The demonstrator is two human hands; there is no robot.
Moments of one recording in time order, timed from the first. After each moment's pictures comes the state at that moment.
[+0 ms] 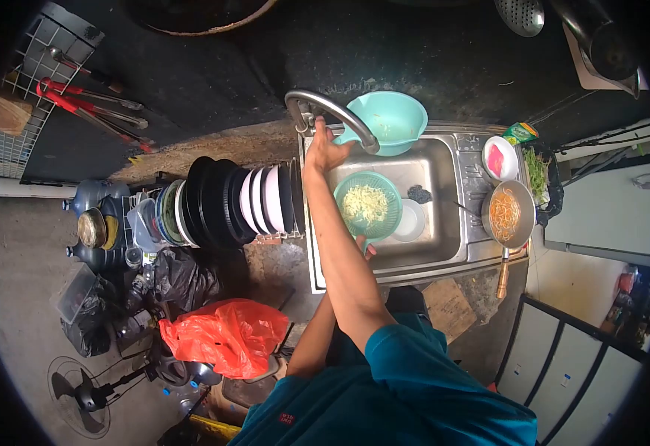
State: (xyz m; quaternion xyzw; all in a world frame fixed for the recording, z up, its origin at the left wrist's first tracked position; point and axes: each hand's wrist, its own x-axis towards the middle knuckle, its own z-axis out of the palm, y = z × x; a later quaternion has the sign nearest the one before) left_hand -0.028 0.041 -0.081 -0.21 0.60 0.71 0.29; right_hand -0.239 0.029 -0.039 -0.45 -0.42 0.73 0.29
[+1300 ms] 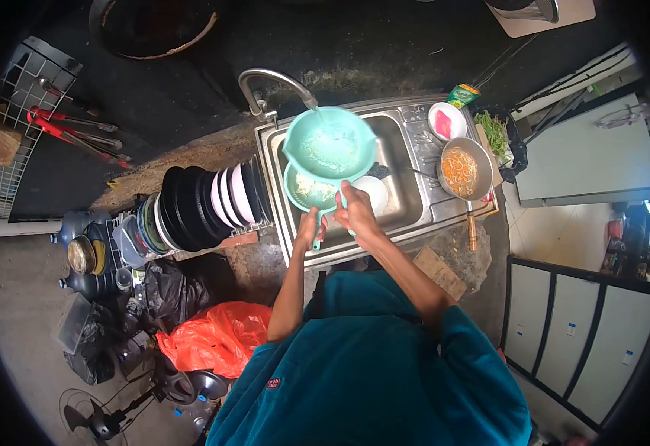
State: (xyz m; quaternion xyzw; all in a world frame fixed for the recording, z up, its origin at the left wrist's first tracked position) left_hand -0.048 0.015 -0.154 -0.14 0.58 0.68 0.42; right_hand -0.020 0.158 0.007 -0.31 -0.51 0.79 -0.13
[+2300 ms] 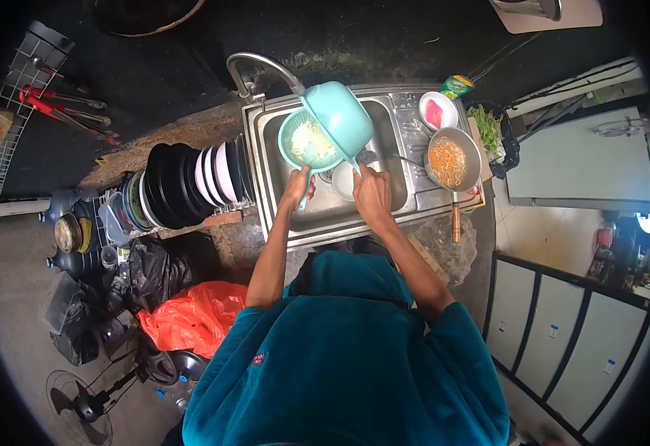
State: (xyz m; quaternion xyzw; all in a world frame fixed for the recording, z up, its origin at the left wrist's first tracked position) left_hand -0.089 0.052 -0.135 -0.08 0.66 0.64 0.38; right_hand -0.002 0.219 -0.030 -0.12 -0.96 0.26 0.07
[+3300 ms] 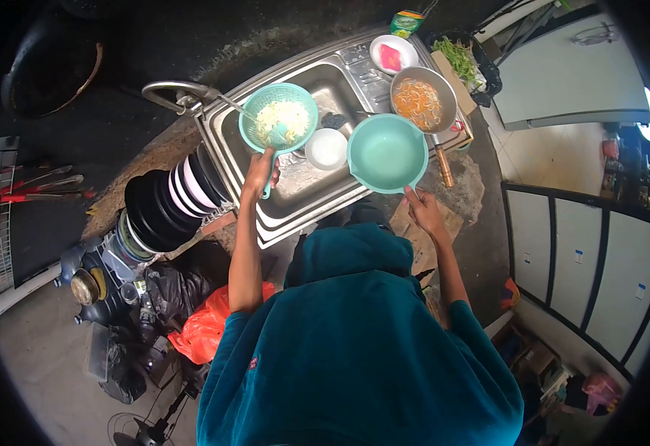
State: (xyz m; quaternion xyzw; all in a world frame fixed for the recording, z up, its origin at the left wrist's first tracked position) left_hand -0.103 0.058 -0.093 -0.03 0.71 0.56 0.43; right_hand 0.185 0.324 -0.051 -0.42 -0.68 0.60 -0.07
